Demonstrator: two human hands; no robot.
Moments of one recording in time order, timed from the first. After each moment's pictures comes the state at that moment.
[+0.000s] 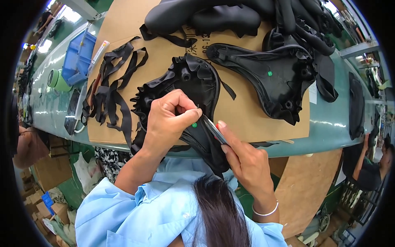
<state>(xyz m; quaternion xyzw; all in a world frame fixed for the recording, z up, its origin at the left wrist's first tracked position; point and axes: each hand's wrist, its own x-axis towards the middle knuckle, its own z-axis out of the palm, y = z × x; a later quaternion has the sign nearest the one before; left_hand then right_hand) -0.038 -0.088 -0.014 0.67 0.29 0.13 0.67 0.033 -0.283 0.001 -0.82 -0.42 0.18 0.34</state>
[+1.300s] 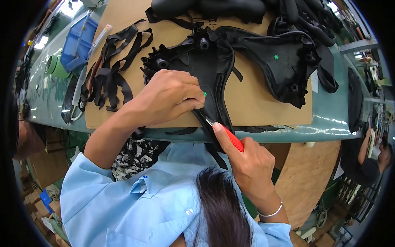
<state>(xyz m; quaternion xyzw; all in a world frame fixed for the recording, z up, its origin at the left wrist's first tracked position) -0.045 -0.039 -0.017 0.93 -0.12 0.07 0.32 -0.007 -0.292 0.010 -0.85 -0.51 0.00 0.11</state>
